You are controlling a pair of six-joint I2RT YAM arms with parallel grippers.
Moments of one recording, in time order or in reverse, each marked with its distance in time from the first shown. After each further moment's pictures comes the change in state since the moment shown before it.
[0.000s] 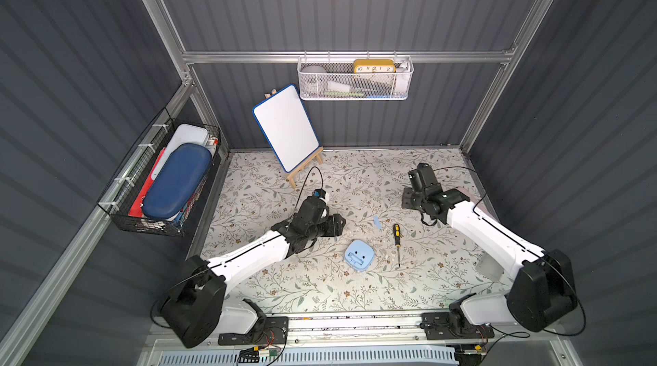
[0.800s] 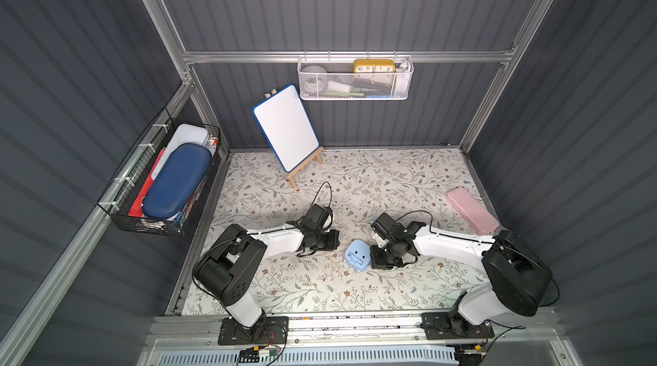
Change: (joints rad) left arm 0.027 0.214 -0.064 -0.005 0.238 0.058; right arm 0.341 0.093 -0.281 0.034 -0.465 0.251
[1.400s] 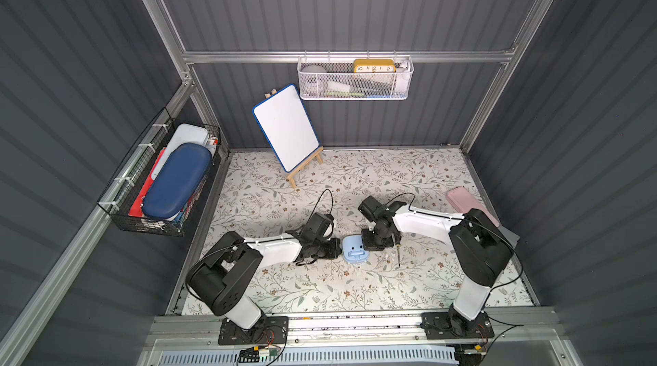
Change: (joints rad) left arm -0.074 -0.068 -0.106 0.073 -0.002 -0.069; right arm -0.050 0.287 0.344 -0.155 0.124 -0.095
